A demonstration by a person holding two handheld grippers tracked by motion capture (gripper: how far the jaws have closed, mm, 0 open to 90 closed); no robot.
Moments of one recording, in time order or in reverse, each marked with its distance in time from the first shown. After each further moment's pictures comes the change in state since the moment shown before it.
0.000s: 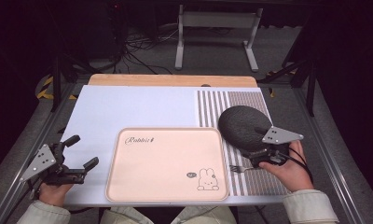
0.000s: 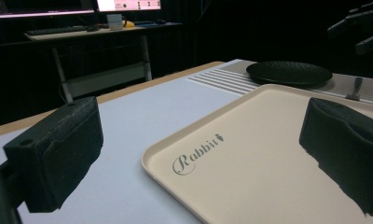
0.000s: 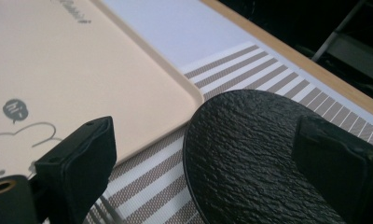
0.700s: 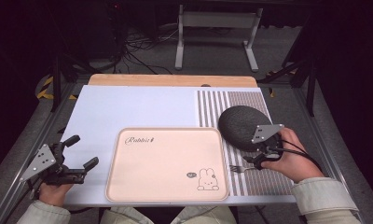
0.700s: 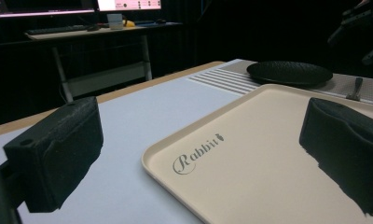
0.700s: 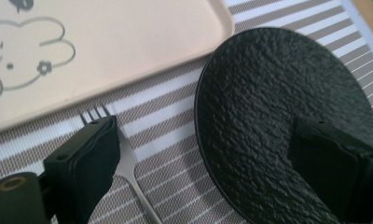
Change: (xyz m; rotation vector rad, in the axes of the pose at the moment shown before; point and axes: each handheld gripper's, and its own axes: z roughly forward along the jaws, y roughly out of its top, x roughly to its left) left arm 0.000 0.000 0.000 0.000 0.001 -0.003; right arm -0.006 0.021 0.008 0.372 0.113 -0.212
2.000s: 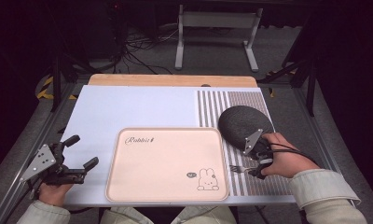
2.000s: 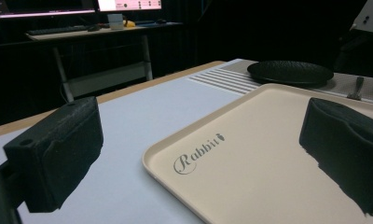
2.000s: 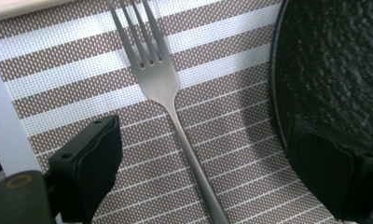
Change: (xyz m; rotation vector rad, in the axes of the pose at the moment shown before) left arm 0.000 0.000 0.000 0.001 0.002 0.004; right arm 0.007 -0.005 0.031 0.342 0.202 -0.117
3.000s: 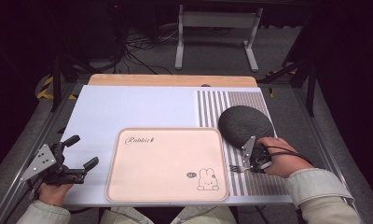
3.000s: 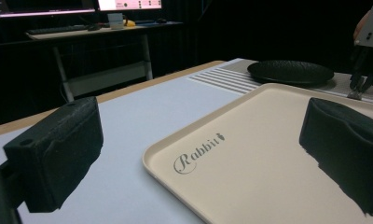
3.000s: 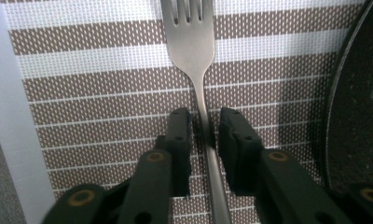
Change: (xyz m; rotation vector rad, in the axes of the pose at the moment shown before) left arm 0.000 0.000 0.000 0.001 0.001 -0.001; right arm 0.000 -0.001 0.017 0.112 0.077 -0.205
